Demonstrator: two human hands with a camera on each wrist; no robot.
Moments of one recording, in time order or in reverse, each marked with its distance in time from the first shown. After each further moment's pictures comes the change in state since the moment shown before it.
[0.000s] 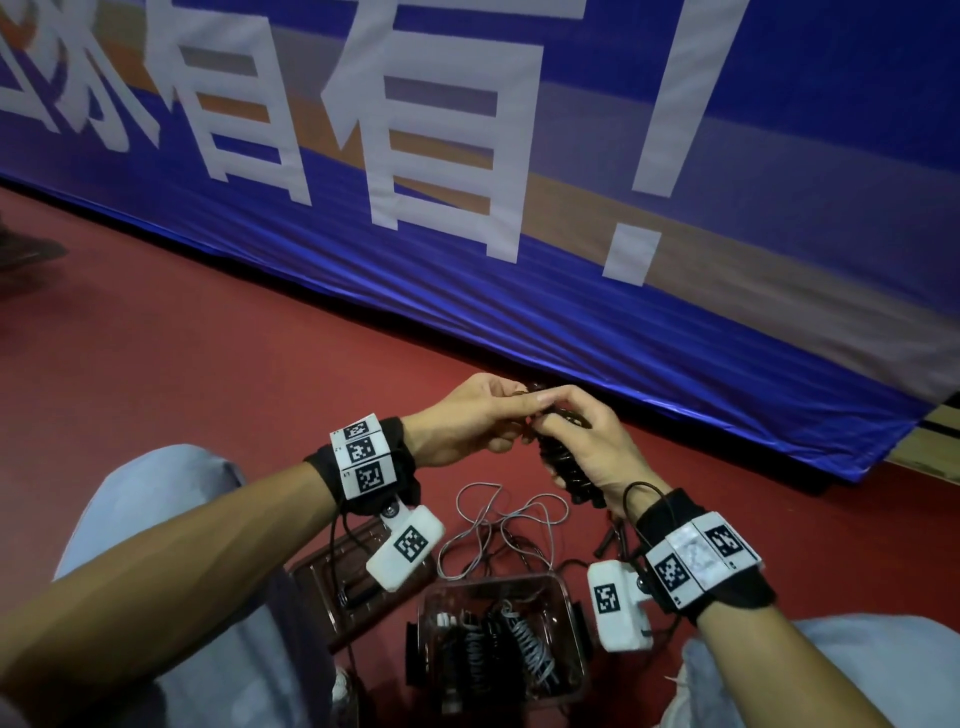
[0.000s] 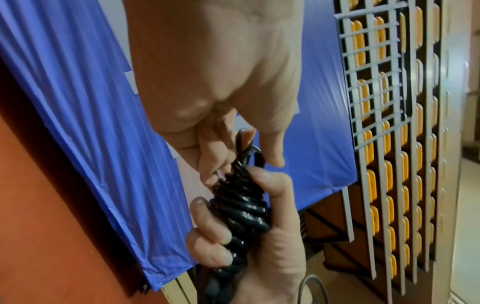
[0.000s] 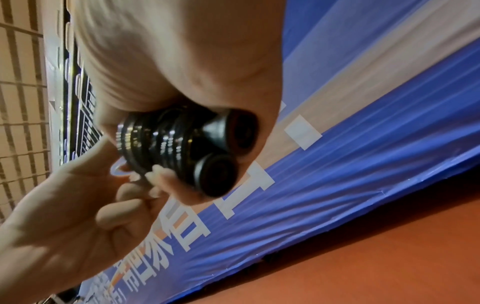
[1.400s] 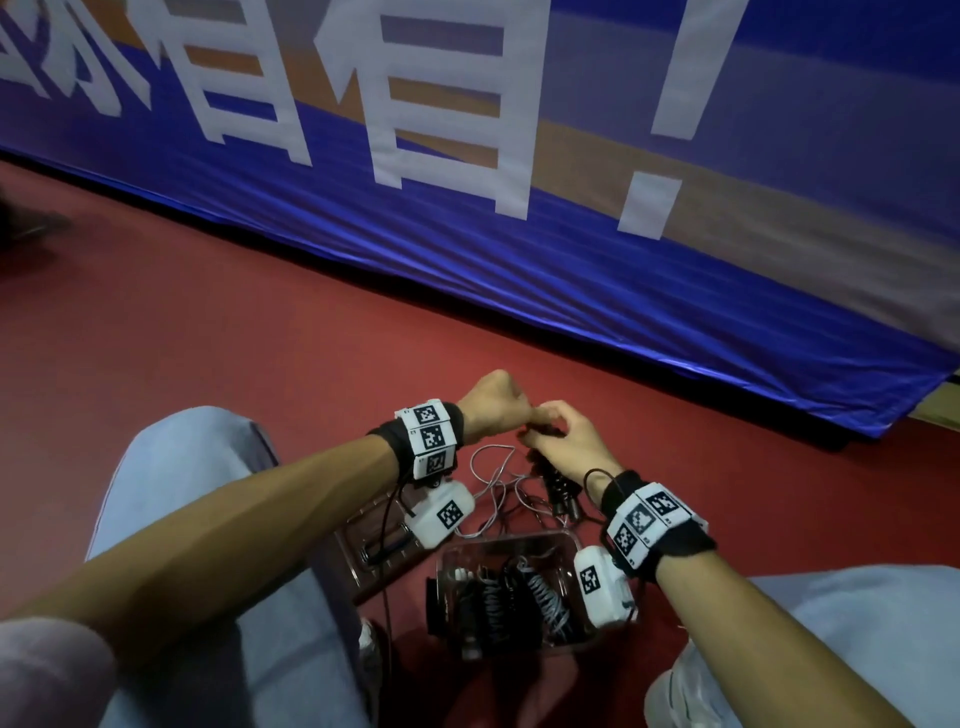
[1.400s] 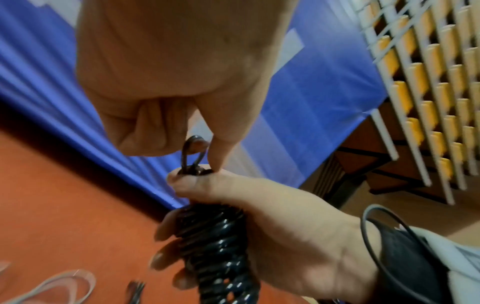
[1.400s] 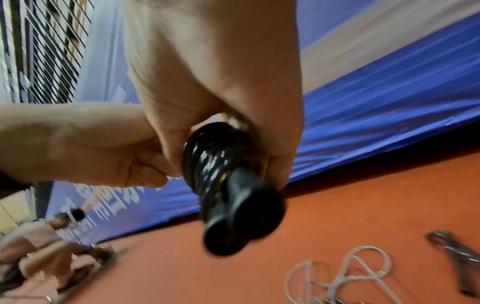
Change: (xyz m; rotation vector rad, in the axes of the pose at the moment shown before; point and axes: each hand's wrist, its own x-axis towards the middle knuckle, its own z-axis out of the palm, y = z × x) left_hand 0.039 -0.066 -0.007 0.646 0.297 -0.272; right_hand 0.022 0.083 0.017 -0.308 0.088 0.248
